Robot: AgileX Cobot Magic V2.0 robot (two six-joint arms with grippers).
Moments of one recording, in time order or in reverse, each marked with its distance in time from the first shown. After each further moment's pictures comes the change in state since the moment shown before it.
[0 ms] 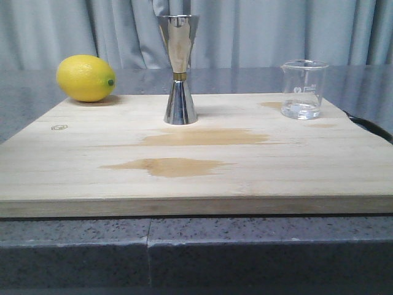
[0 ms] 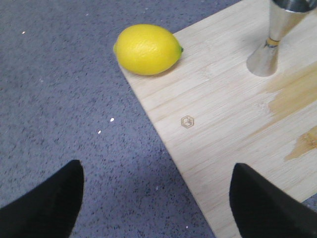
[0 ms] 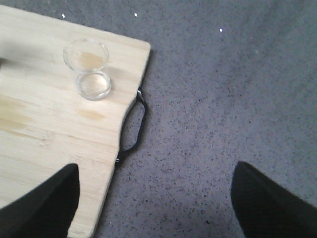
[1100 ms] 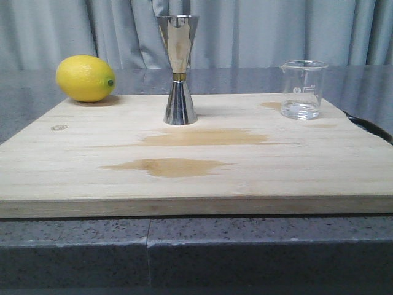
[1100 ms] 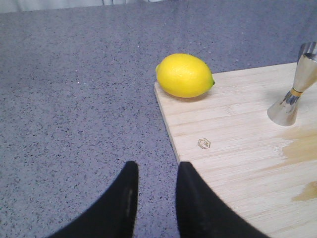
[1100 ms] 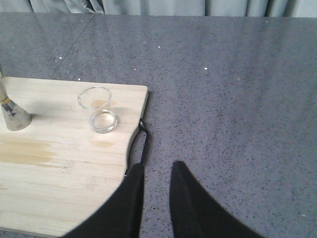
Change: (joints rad) left arm 0.076 -0.345 0.319 -0.007 -0.254 -0.180; right arm 0.000 -0.288 0.070 -0.011 -0.002 0.108
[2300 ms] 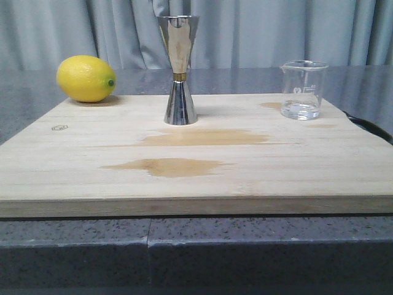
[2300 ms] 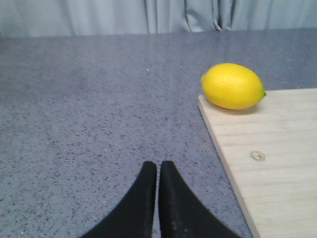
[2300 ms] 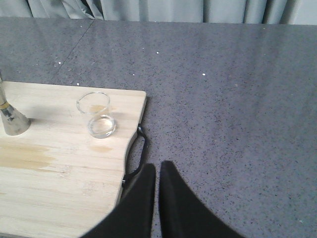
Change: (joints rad) left arm 0.094 -0.259 0.404 0.028 -0.384 0.001; right arm 0.000 -0.001 0.000 -0.014 -0.013 0.000
